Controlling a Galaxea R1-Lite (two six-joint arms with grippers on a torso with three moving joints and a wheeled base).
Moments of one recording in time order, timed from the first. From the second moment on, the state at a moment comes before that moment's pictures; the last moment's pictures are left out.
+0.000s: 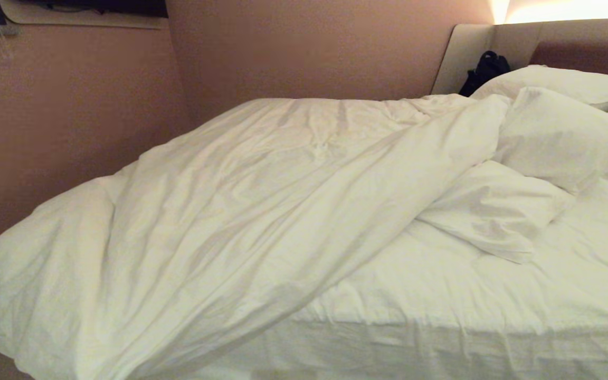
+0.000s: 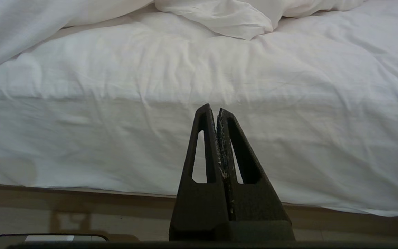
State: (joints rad) left arm 0.98 2.30 -1.33 -0.78 -1.38 -0.51; right arm 0.01 0.00 0.00 0.00 0.00 0.00
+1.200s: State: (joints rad) left arm 0.85 2.08 -1.56 -0.14 -0.86 -0.52; right arm 0.01 0.00 0.00 0.00 0.00 0.00
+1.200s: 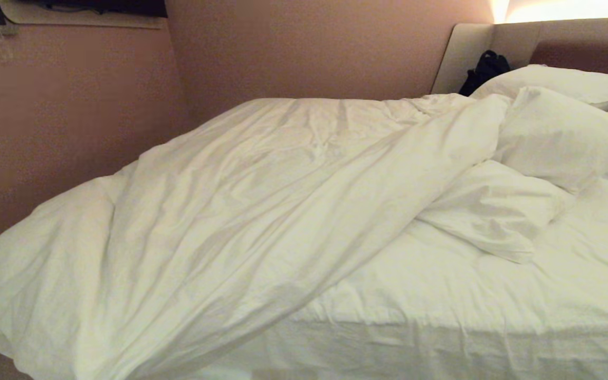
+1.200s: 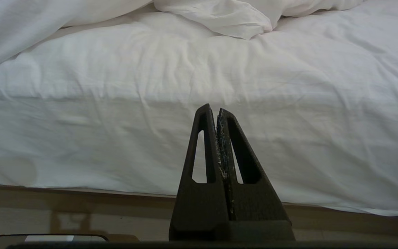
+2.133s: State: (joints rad) left arm 0.86 2.09 -1.72 0.51 -0.63 0.24; right arm 0.01 0.00 0.00 0.00 0.00 0.00
